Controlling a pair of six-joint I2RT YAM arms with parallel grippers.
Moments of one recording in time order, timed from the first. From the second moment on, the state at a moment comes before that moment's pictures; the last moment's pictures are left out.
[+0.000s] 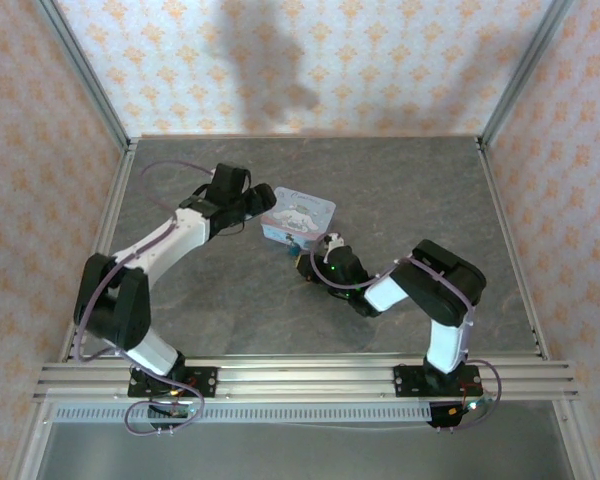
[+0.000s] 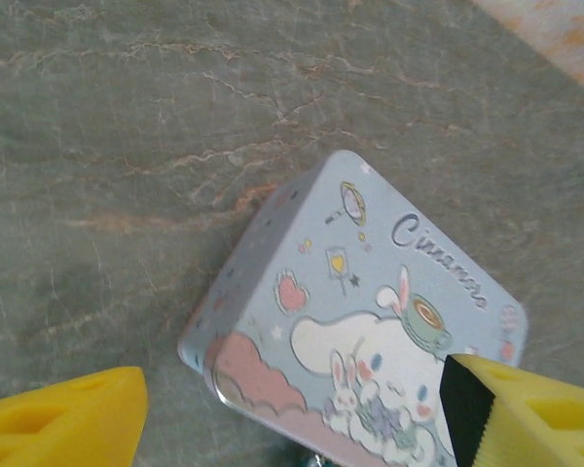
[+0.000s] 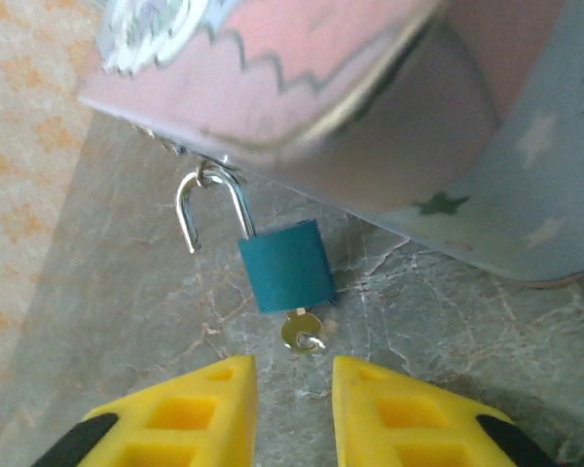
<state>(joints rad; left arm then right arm) -0.33 1.61 1.18 -0.37 0.02 -0.74 0.77 1.83 0.54 0.85 -0.05 0.90</state>
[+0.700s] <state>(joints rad) -0.33 1.89 1.32 -0.39 0.09 -0.59 0.64 1.66 0.59 0.67 -0.22 0.84</state>
